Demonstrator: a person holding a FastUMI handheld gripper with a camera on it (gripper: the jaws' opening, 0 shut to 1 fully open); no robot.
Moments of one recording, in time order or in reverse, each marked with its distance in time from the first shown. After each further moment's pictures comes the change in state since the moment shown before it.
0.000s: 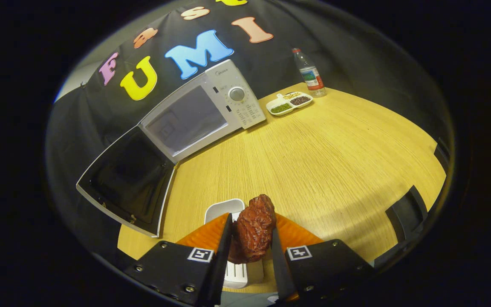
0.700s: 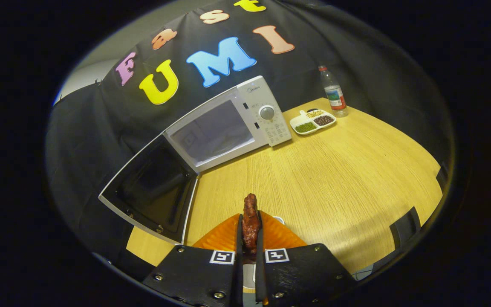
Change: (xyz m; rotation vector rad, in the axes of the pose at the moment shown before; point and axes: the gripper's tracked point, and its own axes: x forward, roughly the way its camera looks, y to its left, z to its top) arm -0.019 0.064 0.053 -0.086 -0.099 0.087
